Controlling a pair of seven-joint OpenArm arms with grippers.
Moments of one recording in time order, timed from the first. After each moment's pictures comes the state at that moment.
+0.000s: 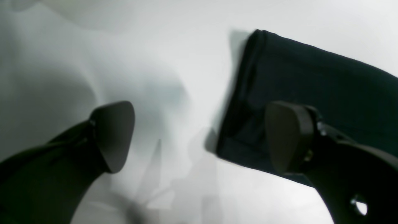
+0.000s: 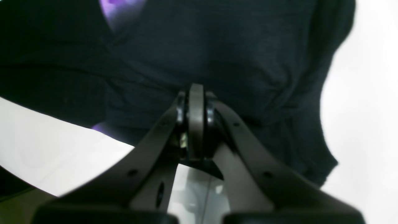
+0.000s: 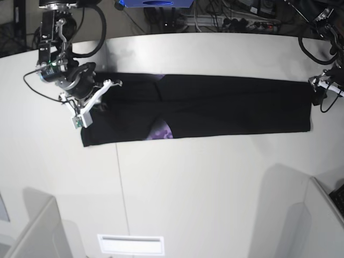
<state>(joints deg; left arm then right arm) 10.5 -18.7 -52.3 86.0 -26.5 -33.1 51.3 -14.6 11.3 5.2 109.6 26.9 12.9 -57.1</state>
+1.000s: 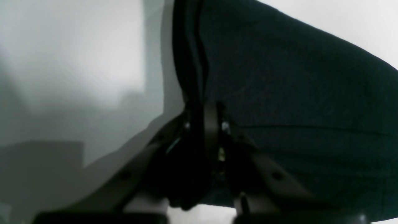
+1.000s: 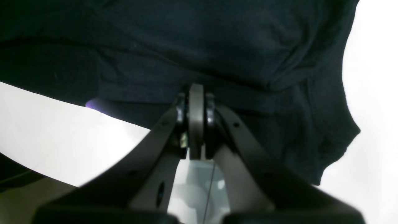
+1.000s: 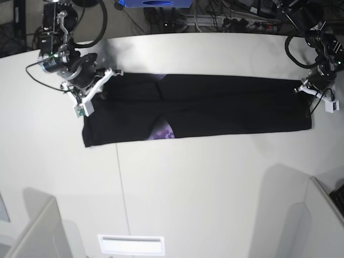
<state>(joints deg) 5.8 -18.1 -46.8 71.4 -27.7 -33.3 47.9 -18.8 11.1 5.2 109.6 26.7 12.9 -56.7</state>
